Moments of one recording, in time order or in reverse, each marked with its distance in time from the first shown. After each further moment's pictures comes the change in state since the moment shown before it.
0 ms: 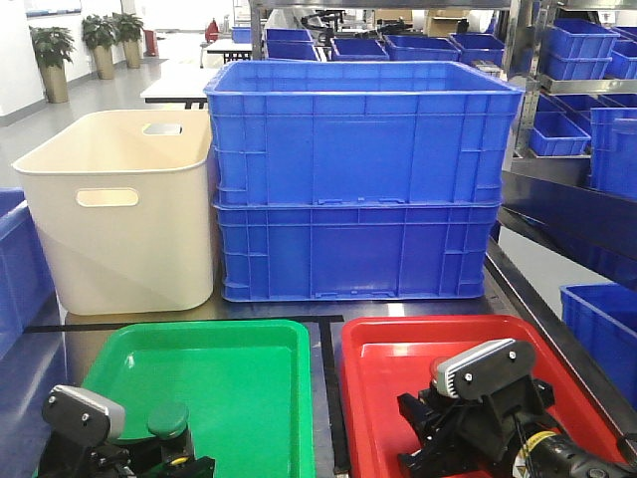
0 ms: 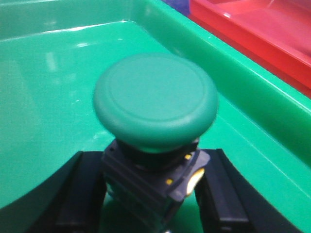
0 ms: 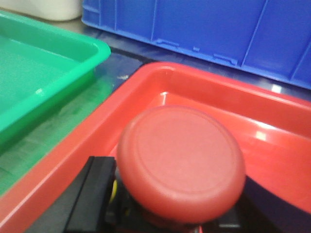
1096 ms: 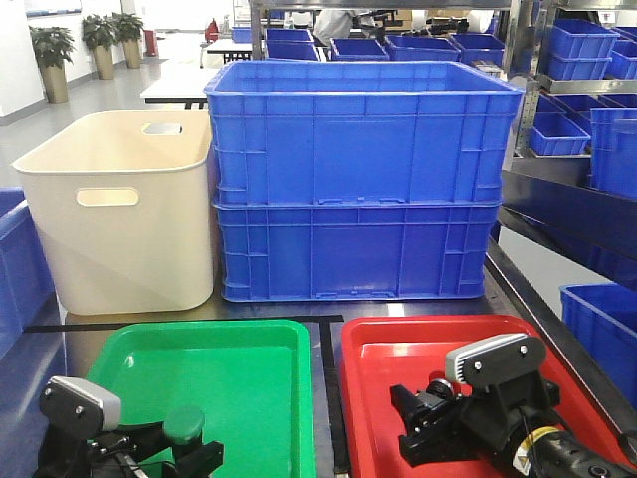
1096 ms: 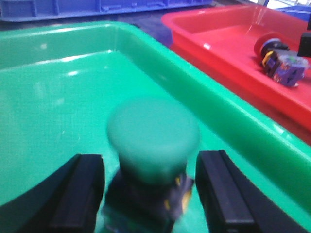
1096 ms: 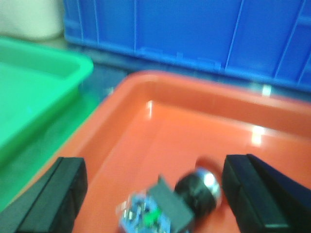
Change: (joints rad) left arm 0.000 -0.005 0.000 -0.006 -0.097 -0.001; right arm 0.000 -0.003 -0.001 0.105 -0.057 -0.011
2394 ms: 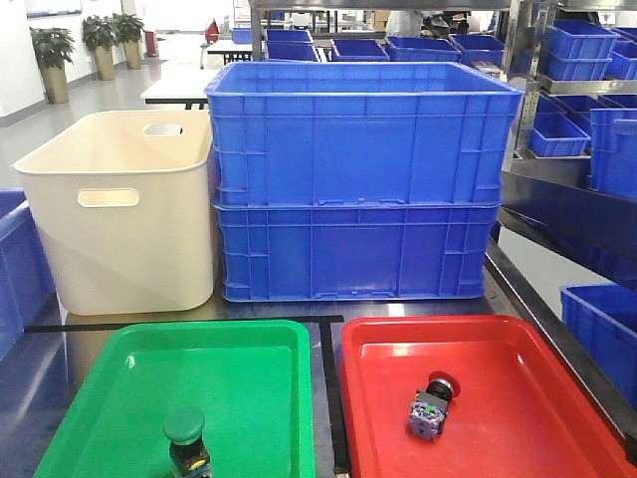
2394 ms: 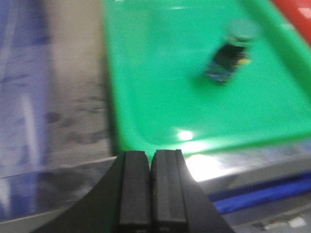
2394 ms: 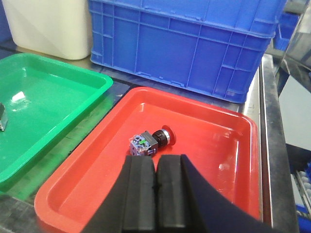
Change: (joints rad) left arm 0.000 -1.060 0.000 -0.514 1.374 0.344; right arm 0.000 -1.013 0.051 0.005 0.957 -0.068
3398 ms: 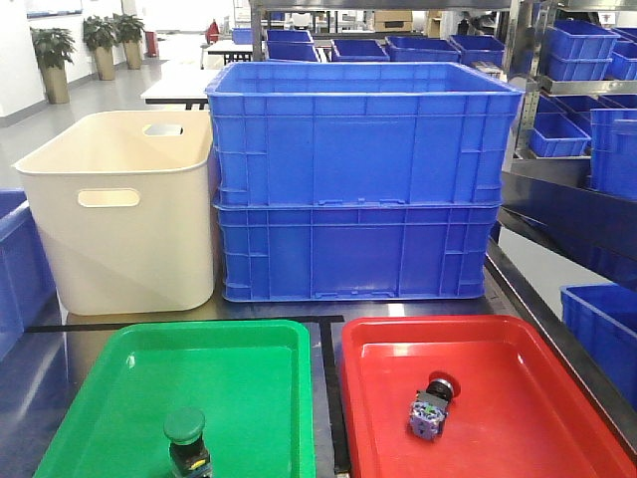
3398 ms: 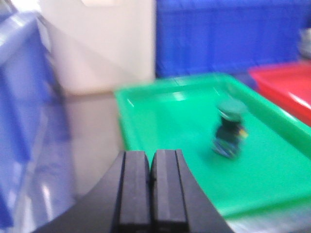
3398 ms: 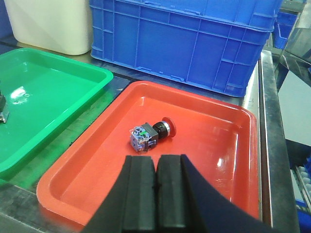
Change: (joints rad) left arm 0.154 -0.382 0.339 -0.061 -0.468 0.202; right arm 0.000 -0.030 0.021 0.000 0.021 0.000
